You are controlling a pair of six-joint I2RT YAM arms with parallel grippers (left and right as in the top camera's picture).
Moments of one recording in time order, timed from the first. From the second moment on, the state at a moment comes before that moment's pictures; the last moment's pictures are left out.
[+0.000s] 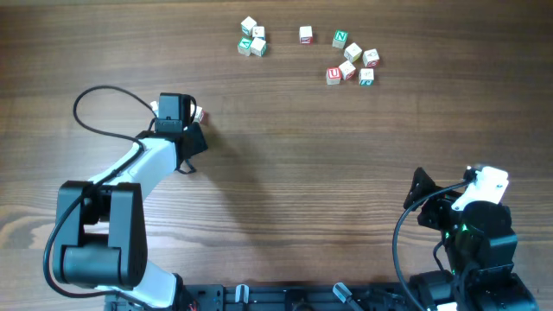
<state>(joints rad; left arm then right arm) -0.07 1.74 0.85 -0.27 -0.15 -0.40 0.17 0.39 0.65 -0.83 0.24 0.38</state>
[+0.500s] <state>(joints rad) -0.03 1.74 0.83 -0.20 -0.15 -0.22 0.17 0.39 0.65 -0.83 0.24 0.38</state>
